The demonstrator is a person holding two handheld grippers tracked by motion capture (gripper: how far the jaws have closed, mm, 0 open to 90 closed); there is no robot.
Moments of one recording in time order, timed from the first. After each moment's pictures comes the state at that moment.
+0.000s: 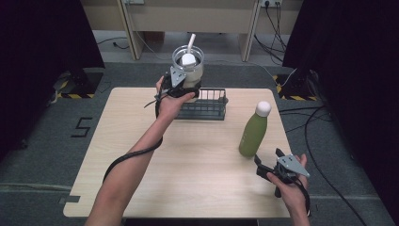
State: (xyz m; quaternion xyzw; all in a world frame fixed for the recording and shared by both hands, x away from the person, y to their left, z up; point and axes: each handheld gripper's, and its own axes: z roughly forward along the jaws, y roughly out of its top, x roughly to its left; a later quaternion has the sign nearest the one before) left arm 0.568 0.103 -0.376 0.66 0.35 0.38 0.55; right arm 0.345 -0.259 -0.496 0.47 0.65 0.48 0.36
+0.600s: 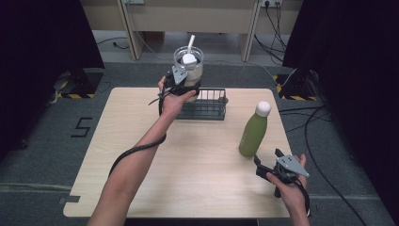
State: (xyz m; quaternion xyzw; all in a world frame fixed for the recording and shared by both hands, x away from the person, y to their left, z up) left arm 0.592 0.100 -0.391 0.66 0.38 0.38 0.53; right arm 0.345 -0.258 -0.497 0.47 0.65 0.47 0.36
